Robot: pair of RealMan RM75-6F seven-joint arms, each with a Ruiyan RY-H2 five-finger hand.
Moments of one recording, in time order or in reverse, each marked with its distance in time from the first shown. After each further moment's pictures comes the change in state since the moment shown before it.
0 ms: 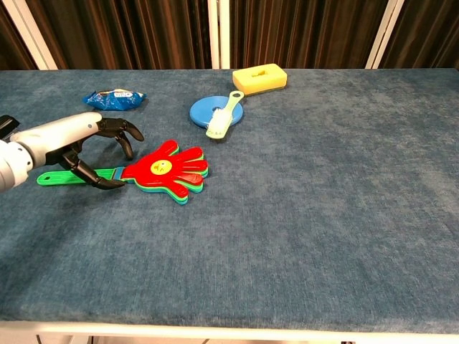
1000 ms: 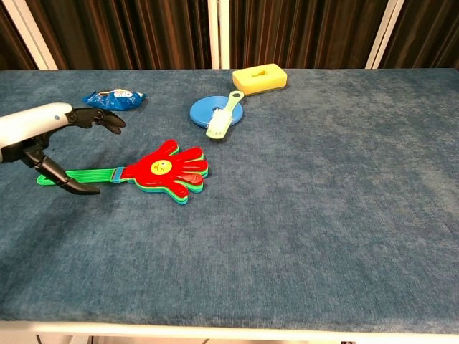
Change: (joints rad) left arm 0.081 0.134 0.001 -0.190 0.040 0.030 0.002; right arm -0.006 0.013 -0.008 -0.027 -0.028 0.027 -0.003
